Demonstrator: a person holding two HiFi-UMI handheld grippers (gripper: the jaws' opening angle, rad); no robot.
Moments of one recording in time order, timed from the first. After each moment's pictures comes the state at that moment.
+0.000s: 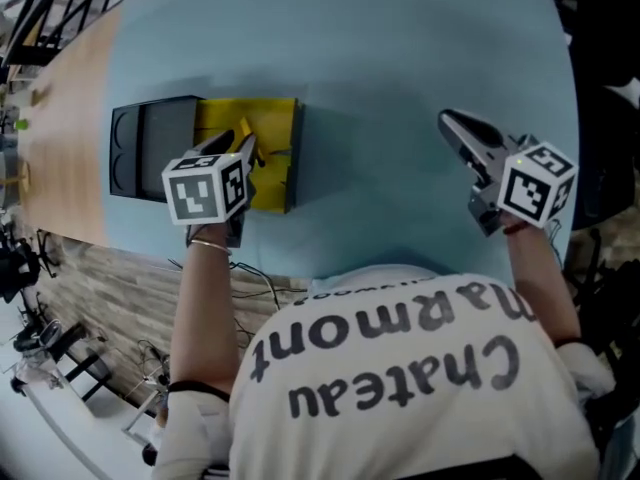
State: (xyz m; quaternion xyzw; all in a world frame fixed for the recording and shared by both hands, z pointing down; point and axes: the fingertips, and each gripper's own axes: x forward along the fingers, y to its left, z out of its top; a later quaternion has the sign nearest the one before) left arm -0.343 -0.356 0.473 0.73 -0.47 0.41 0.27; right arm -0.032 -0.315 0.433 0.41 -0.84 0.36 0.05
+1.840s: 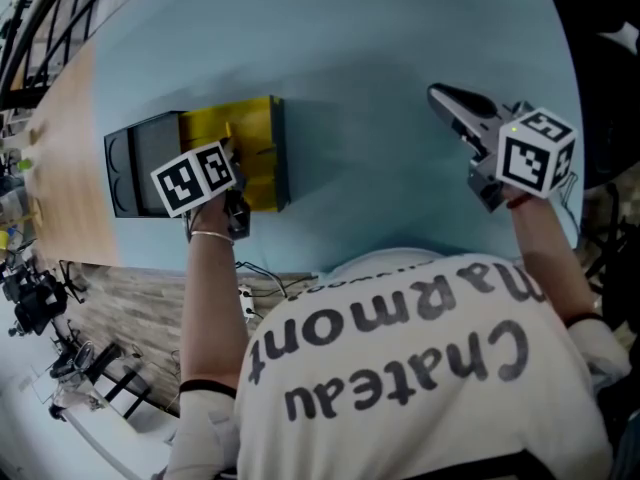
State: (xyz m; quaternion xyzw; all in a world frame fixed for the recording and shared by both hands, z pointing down) left arm -0.354 -0.357 0.513 0.67 -0.52 0.38 0.37; right arm -0.013 -0.302 0.446 0.42 -0.82 0.38 0.03
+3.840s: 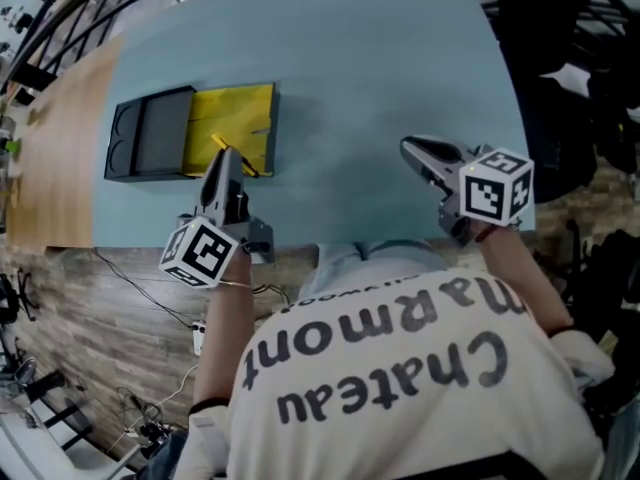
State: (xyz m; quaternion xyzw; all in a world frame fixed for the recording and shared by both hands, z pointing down) left arm -0.325 -0.234 0.353 0.82 -0.49 -0.11 0.28; right arm -0.060 -0.181 0.399 0.41 -0.85 0.32 0.08
